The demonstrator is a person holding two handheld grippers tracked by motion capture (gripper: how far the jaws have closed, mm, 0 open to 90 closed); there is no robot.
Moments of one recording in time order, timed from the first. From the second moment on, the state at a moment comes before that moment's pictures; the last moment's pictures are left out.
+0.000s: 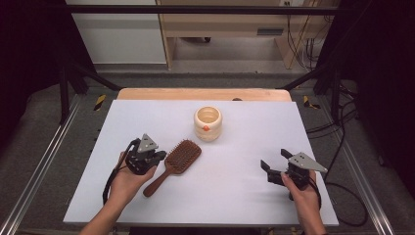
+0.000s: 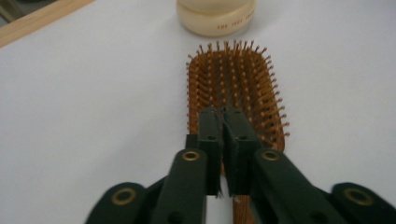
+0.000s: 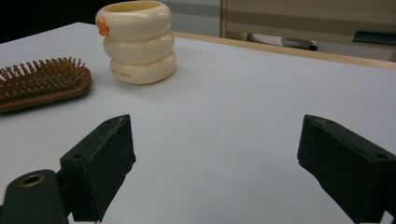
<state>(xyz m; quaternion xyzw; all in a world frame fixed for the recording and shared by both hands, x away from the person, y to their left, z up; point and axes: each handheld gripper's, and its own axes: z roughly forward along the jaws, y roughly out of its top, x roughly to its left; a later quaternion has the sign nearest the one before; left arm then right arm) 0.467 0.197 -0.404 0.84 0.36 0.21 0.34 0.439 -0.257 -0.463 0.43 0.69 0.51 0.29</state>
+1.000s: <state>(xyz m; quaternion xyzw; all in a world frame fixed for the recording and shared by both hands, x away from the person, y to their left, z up) 0.464 0.182 -0.430 0.86 0.39 0.16 0.28 0.440 -0.256 -0.463 0.43 0.69 0.51 0.28</state>
